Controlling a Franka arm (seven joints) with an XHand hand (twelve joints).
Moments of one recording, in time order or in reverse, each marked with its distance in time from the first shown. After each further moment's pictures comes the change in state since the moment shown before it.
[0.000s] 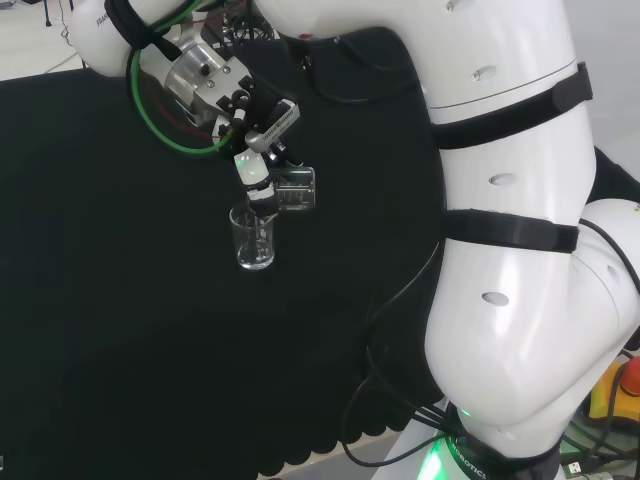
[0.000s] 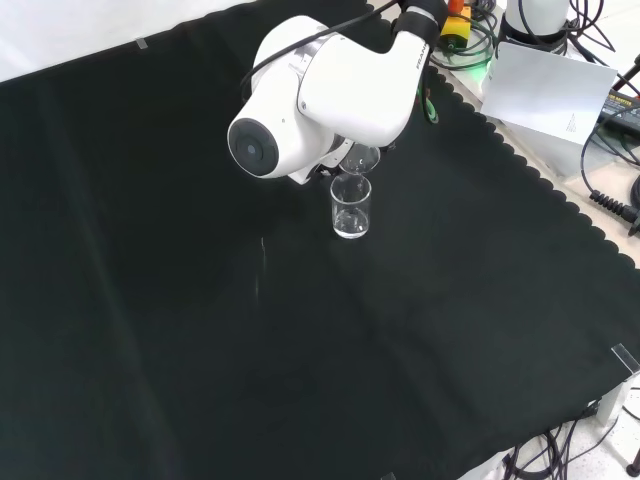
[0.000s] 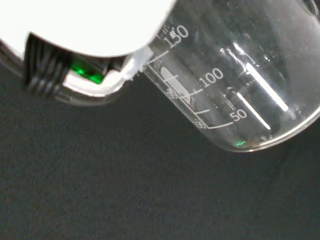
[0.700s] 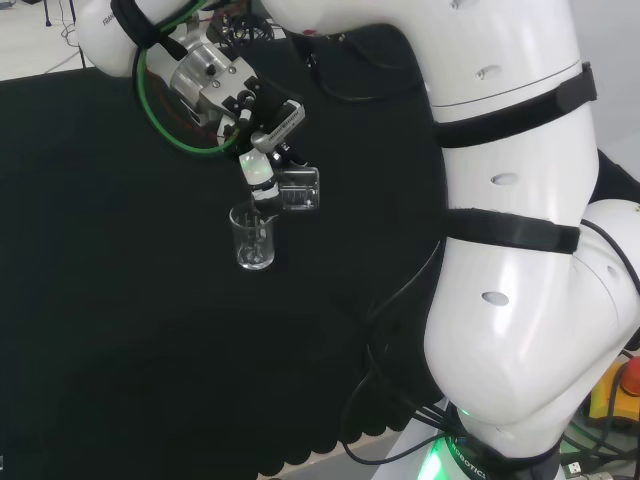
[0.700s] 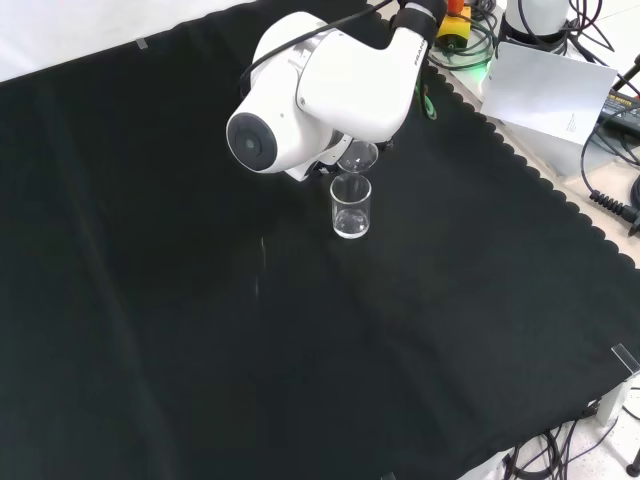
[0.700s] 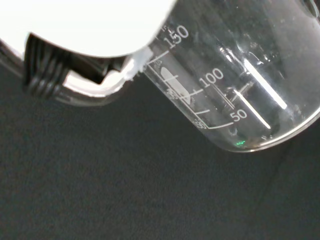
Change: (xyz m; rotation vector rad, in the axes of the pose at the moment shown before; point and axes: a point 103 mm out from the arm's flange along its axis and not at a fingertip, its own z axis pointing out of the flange) arm -0.005 0.002 0.005 -0.008 0.005 -0.003
